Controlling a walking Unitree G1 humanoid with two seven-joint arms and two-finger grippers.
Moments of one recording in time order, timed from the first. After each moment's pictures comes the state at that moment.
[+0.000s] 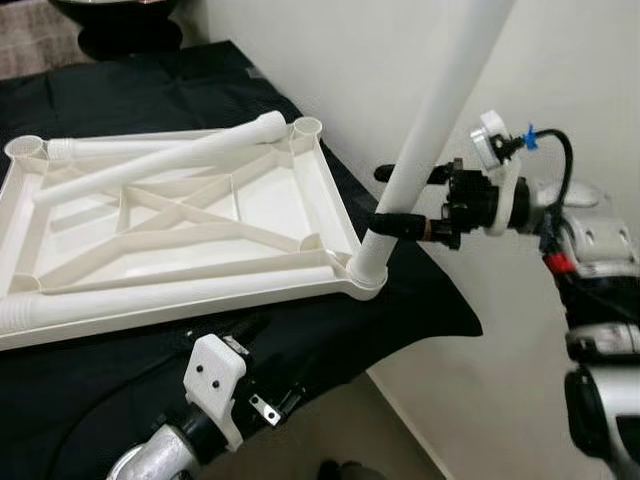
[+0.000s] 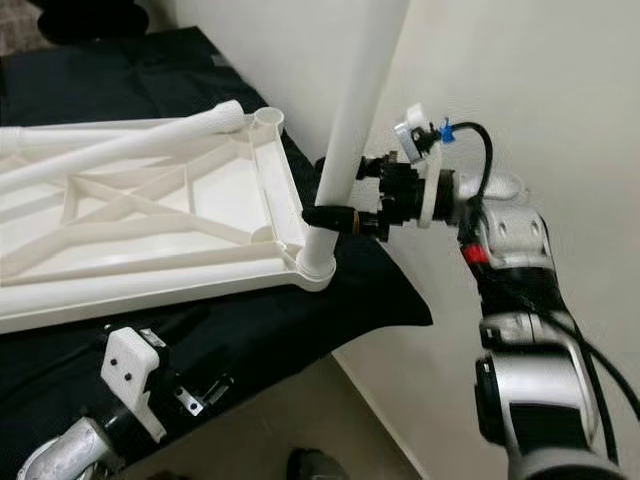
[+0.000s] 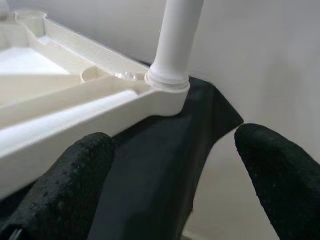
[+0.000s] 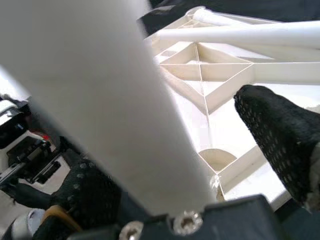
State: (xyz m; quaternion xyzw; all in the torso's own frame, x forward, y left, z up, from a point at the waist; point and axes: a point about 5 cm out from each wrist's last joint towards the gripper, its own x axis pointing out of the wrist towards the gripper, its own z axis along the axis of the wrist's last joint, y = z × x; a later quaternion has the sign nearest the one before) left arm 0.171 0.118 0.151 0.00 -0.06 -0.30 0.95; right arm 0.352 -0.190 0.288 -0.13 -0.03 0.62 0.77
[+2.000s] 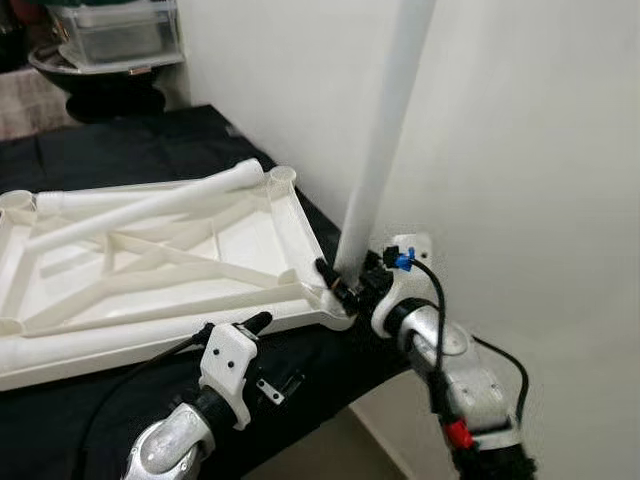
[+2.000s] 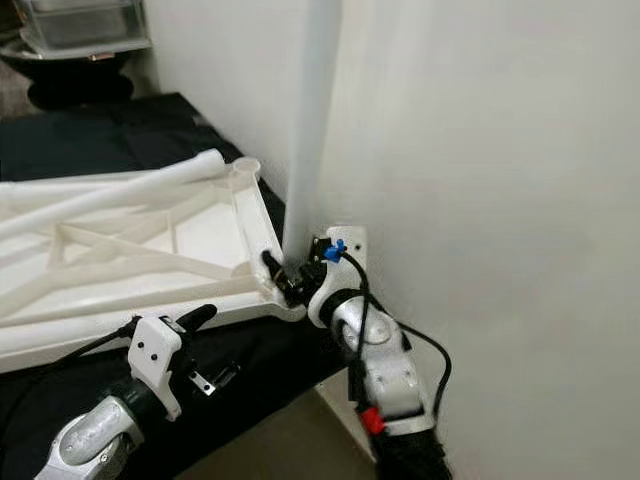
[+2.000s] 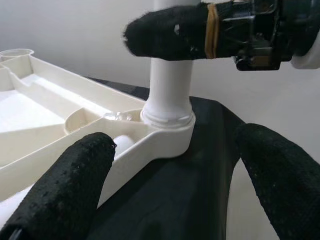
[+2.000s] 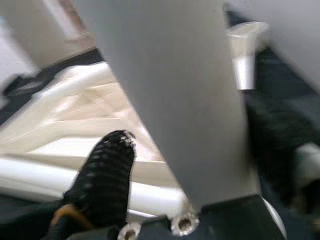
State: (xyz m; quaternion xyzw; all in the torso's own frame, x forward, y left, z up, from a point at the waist) left arm 0.210 0.117 0.129 0.02 -0.05 -0.29 0.96; right arm 0.294 -0.095 0.170 -0.01 0.01 0.35 0.94
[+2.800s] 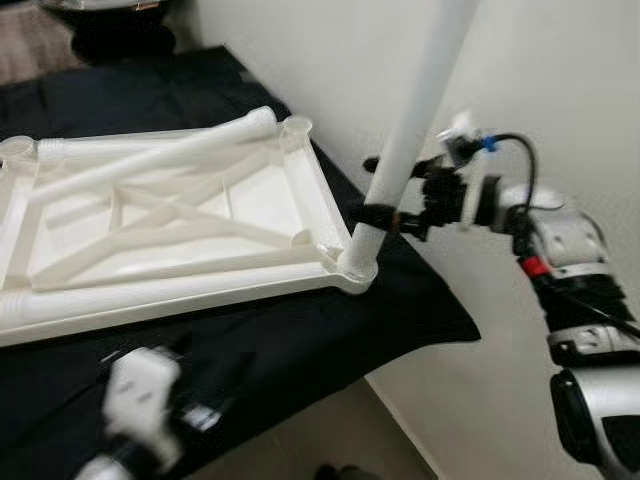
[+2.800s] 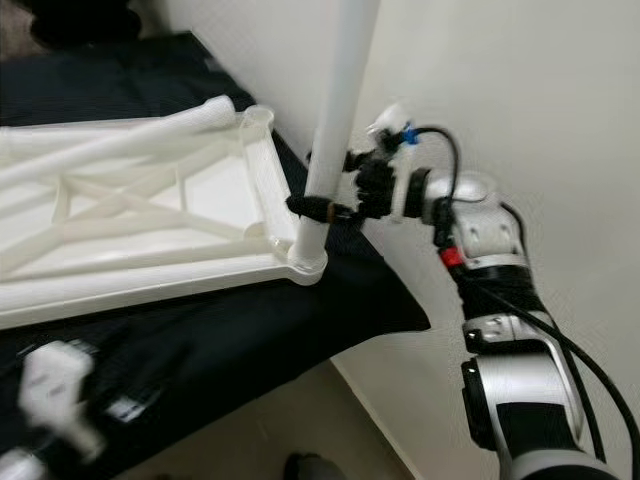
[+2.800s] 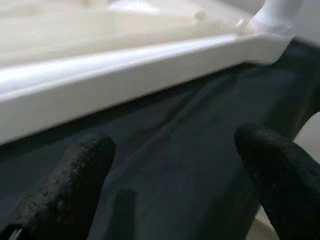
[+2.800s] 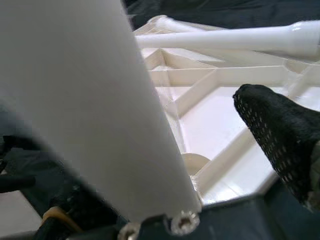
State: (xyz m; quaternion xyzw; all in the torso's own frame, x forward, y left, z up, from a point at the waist) left arm 0.144 0.184 0.139 0.03 0.01 -0.15 0.99; right arm 0.359 -0.177 0.269 -0.14 -0.04 0.55 0.82
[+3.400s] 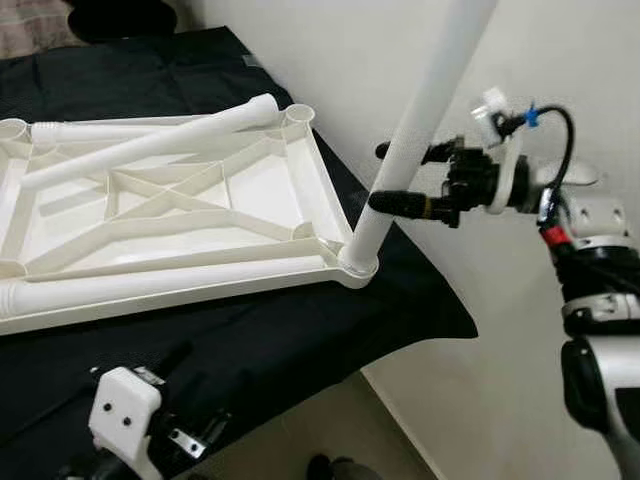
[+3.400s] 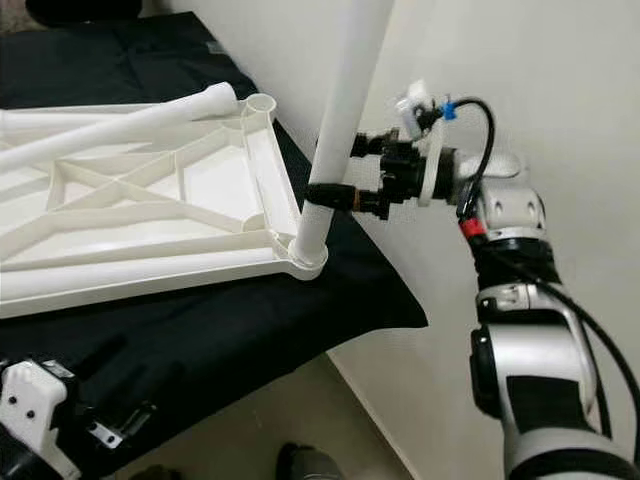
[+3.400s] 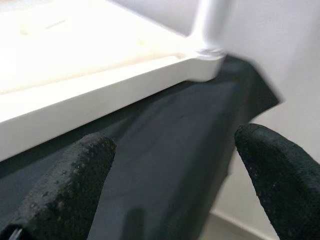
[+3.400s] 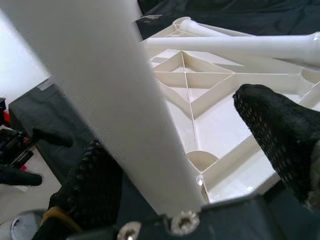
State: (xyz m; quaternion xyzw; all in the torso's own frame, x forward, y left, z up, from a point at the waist) left arm 0.136 0.163 0.155 0.03 -0.01 -0.23 0.97; right arm 0.359 -0.201 0.303 -0.15 -0.05 0.60 0.78
